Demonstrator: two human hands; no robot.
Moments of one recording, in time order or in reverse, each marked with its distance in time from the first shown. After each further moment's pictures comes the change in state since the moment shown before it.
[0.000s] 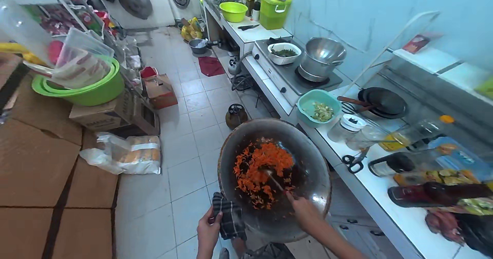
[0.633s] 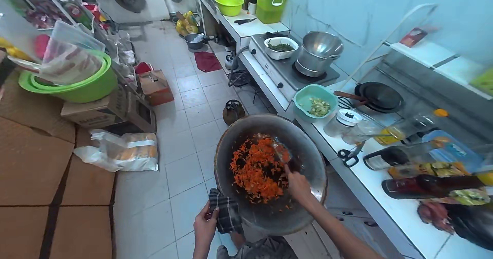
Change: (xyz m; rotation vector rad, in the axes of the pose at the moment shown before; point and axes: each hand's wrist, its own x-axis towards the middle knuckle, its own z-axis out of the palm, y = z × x) left_hand 0.003 -0.002 0.001 0.018 0.015 -0.004; right_hand 0.049 0.005 -0.030 0.106 0.158 0.124
